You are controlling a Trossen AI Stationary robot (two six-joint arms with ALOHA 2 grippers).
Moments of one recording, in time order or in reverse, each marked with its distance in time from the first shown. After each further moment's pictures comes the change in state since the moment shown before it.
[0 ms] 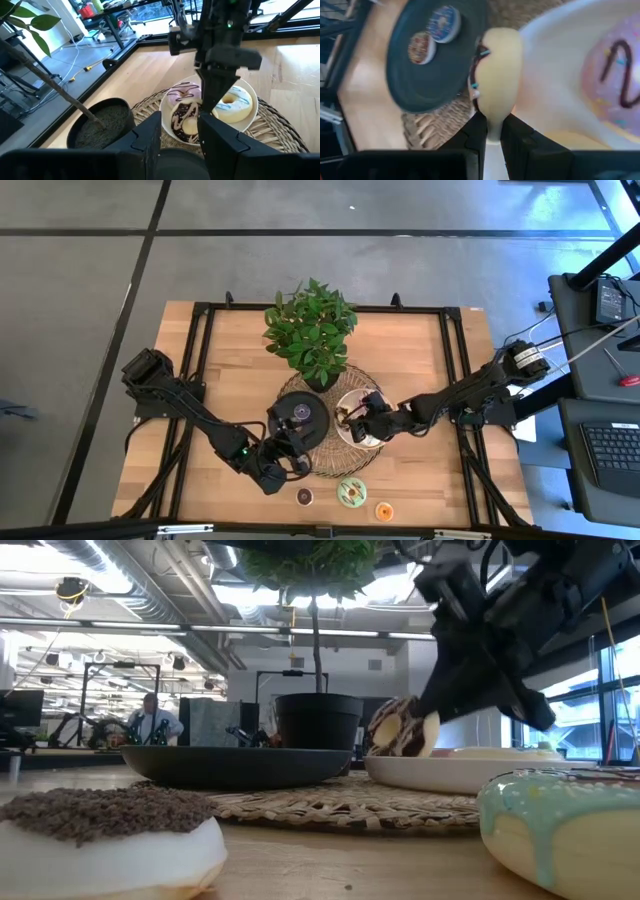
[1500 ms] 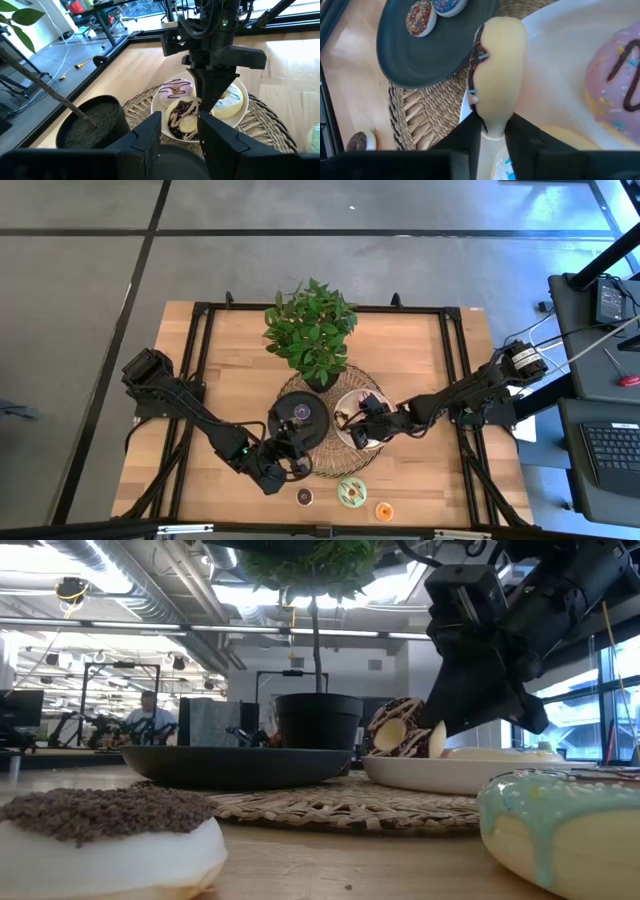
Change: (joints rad) left arm -0.001 0.000 0.000 0.000 0.048 0.000; right arm 0.000 0.017 -0.001 0.000 -0.062 -0.172
